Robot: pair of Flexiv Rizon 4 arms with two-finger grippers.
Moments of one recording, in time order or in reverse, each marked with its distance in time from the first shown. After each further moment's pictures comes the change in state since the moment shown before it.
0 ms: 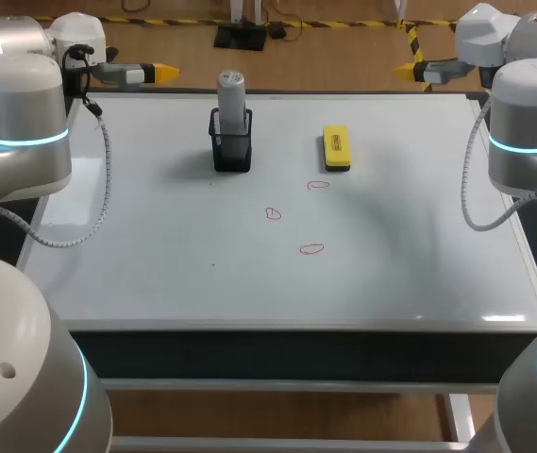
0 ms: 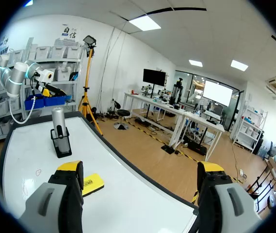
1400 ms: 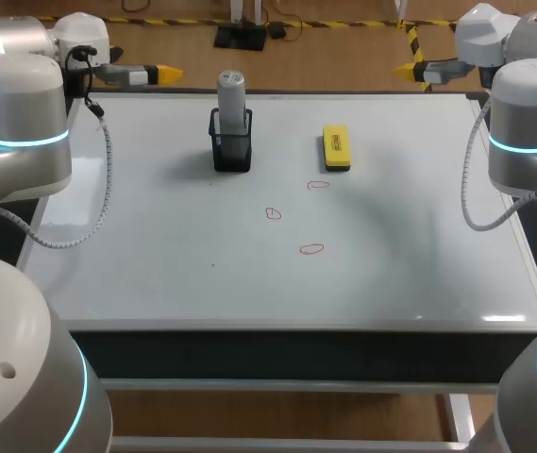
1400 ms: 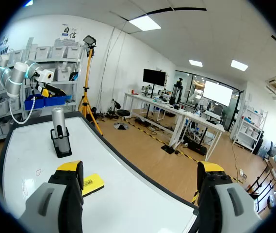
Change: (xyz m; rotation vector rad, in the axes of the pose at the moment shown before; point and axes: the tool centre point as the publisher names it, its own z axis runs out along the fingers) left arm 0.014 0.001 0.006 -0.002 0.049 0.036; right arm 0.000 0.000 0.000 0.000 0.000 0.000
